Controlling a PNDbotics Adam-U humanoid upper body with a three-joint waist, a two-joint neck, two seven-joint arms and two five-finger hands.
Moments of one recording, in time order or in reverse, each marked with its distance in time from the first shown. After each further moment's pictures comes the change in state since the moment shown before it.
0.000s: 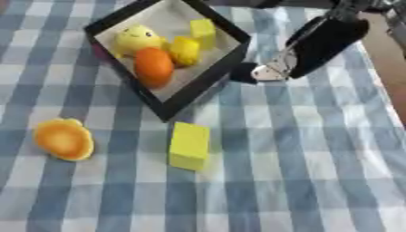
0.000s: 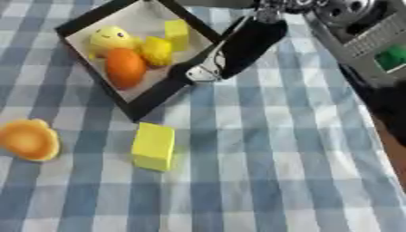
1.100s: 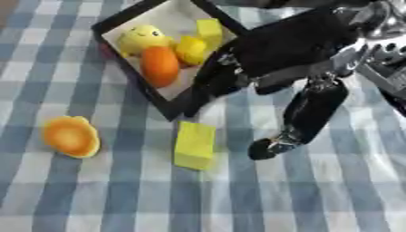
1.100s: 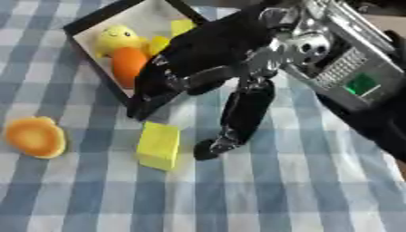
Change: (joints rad) left arm 0.000 0.000 -0.012 0.005 0.000 0.008 -0.011; right arm -0.042 0.014 0.173 0.000 -0.044 -0.164 0.265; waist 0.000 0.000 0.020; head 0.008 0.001
